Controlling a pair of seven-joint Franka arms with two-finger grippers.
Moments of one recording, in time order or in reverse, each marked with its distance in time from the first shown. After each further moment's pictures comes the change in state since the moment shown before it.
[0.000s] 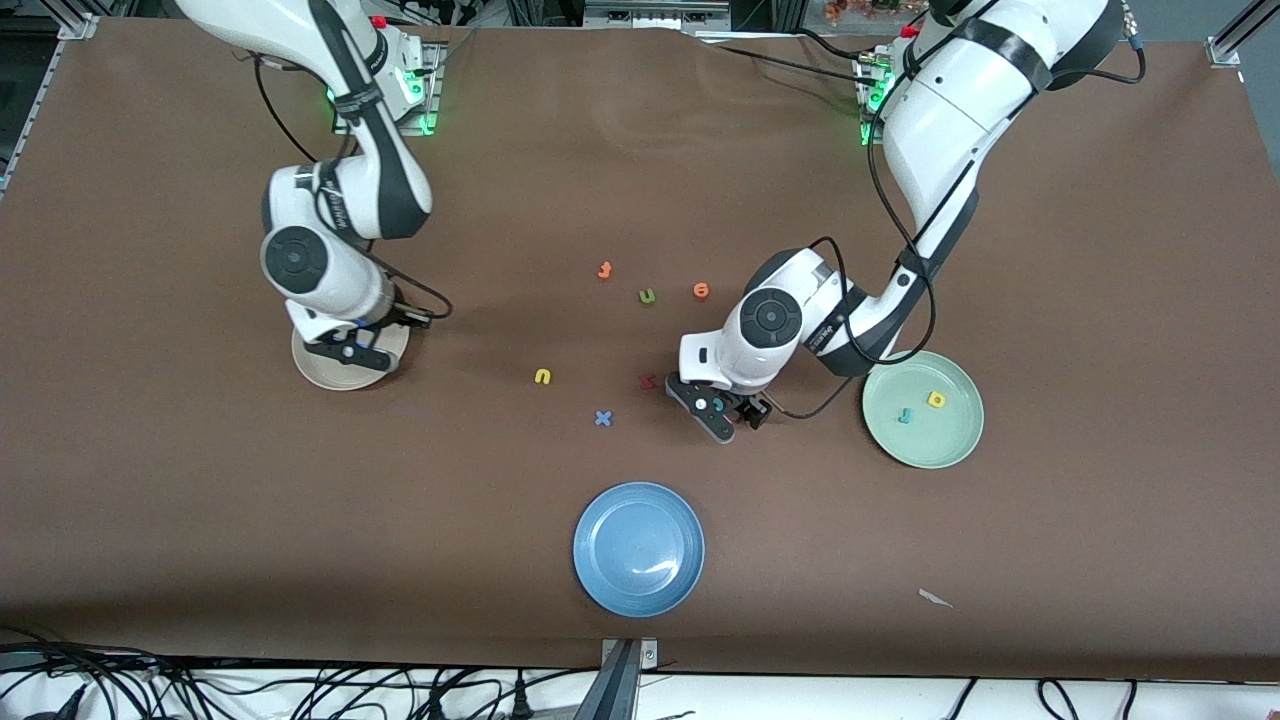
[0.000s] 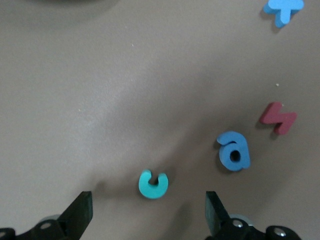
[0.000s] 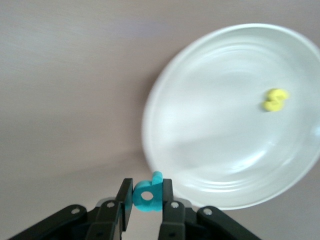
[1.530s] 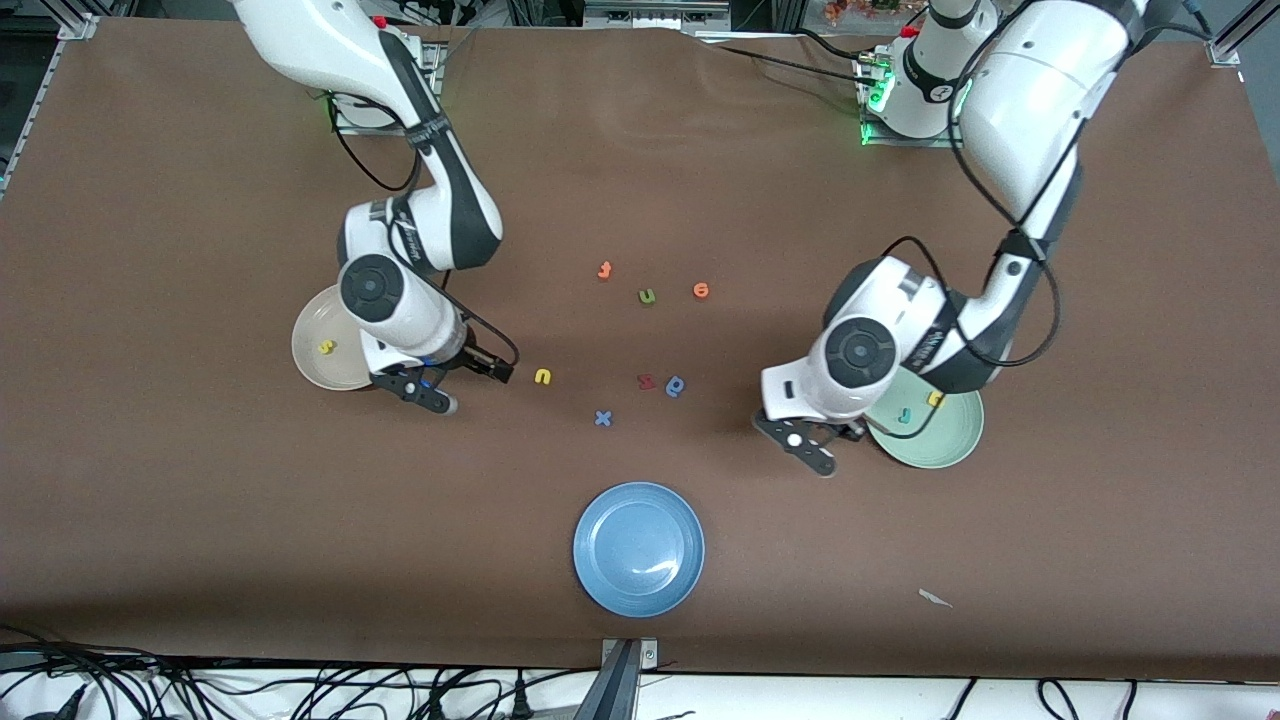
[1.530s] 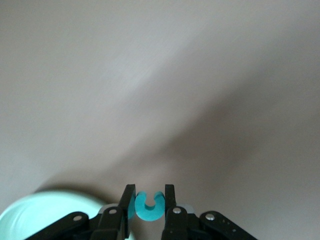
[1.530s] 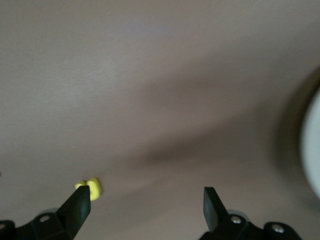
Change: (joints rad) left arm 0.166 -0.132 0.004 0.054 0.053 -0.379 0.013; right arm 0.063 0.275 0.125 0.400 0.148 0.019 0.391
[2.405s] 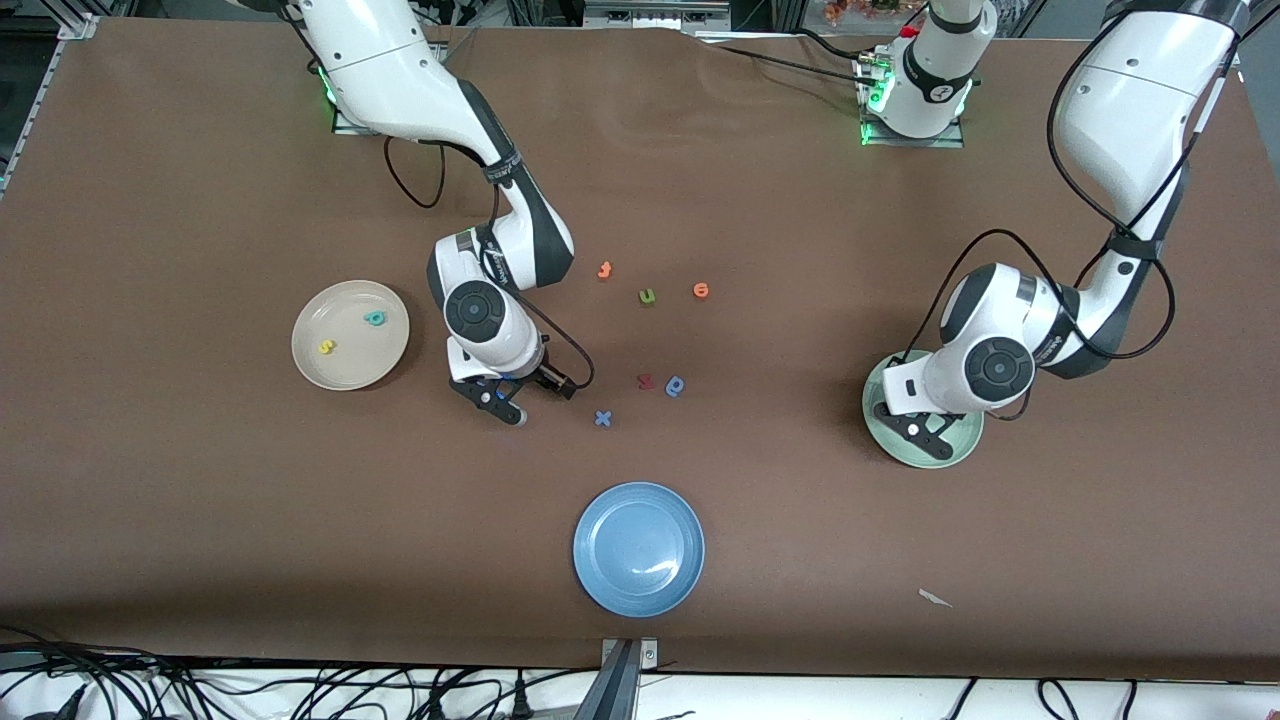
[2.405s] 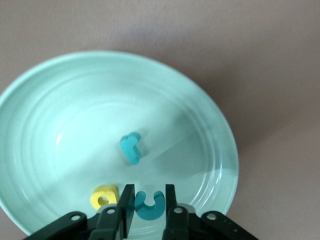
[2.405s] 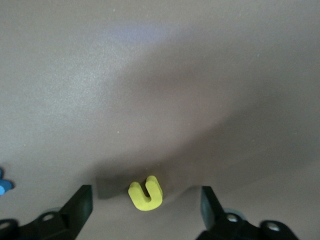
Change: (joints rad) left arm 0.266 -0.101 -0.002 -0.357 0.001 0.180 0.120; right arm 0.046 0.178 0.059 0.144 0.004 0.050 0.190
